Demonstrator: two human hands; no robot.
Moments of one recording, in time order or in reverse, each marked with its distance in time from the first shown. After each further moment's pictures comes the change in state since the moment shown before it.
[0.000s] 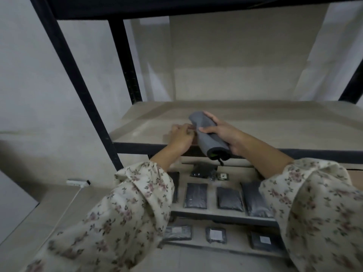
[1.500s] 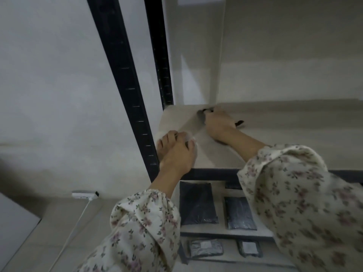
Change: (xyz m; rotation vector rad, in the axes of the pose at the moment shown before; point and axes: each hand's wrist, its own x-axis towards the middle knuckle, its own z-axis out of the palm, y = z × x) left_hand 0.095 -0.134 -0.142 0.698 0.248 0.191; right_hand 0.219 0.001 0.132 -1.351 0.374 -0.093
